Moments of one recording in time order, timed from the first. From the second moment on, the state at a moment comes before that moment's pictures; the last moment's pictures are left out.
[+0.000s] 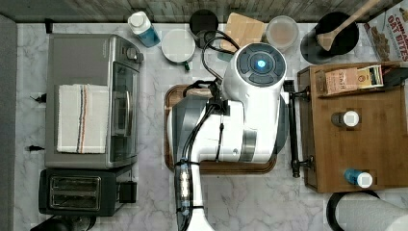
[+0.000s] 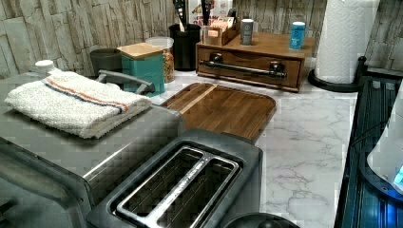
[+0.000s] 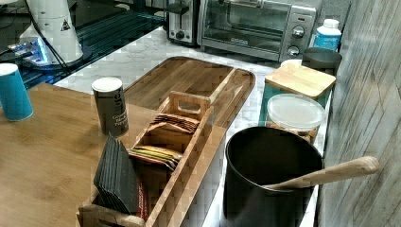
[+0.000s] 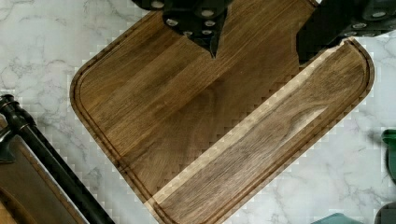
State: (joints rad) arm -0.03 0.07 -0.03 -1.87 0.03 0.26 -0.14
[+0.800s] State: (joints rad) arm -0.03 0.10 -0.04 -1.92 0.05 0.38 -0.47
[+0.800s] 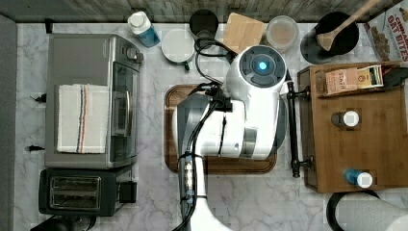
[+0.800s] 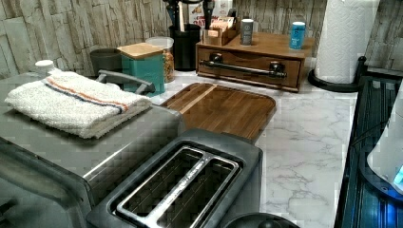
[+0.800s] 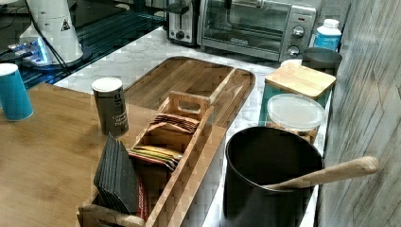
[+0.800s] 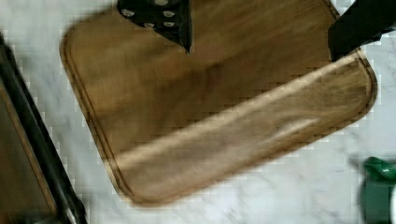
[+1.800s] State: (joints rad) arm -0.20 0.14 -0.15 -2.14 -0.04 0.66 -1.05
